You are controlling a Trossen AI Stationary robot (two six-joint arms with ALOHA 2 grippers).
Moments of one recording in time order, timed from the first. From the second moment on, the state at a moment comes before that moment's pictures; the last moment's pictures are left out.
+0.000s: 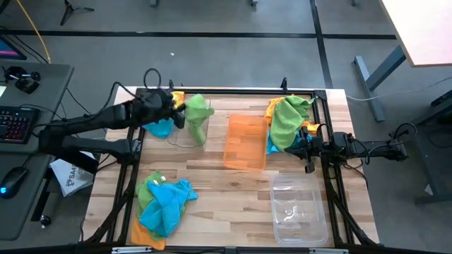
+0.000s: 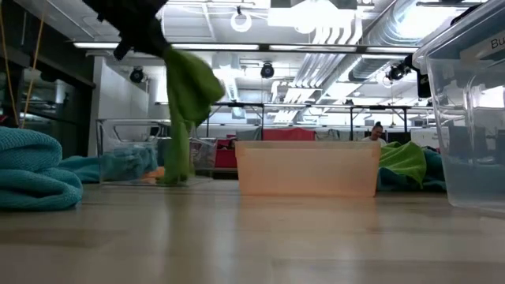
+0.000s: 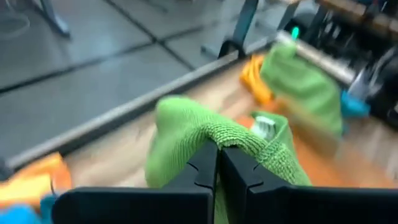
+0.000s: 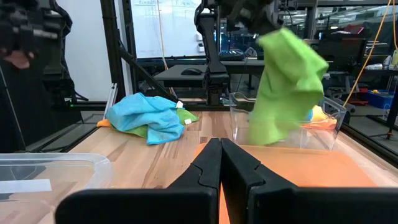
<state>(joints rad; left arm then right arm) 0.28 0.92 0.84 -0.46 -0.37 -0.40 0.06 0.01 0.01 0.03 -0.01 0.00</state>
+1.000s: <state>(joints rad) 0.24 1.01 1.31 0.01 -0.05 -0.24 0.05 0.01 0.01 0.09 0.03 -0.01</state>
